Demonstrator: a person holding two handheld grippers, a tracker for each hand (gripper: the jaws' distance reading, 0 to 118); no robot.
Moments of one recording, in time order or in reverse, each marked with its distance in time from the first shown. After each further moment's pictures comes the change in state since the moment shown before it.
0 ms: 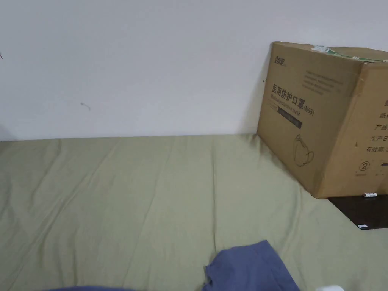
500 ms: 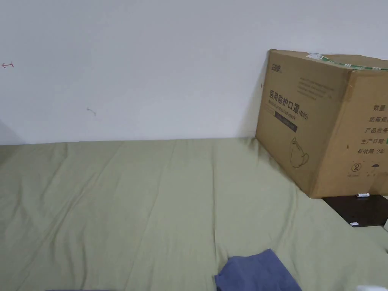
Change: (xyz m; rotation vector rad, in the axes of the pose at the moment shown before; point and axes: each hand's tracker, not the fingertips) left arm 0.014 0.002 0.066 0.252 -0.067 -0.027; right arm -0.024 -0.038 0.090 0.331 -0.069 -0.135
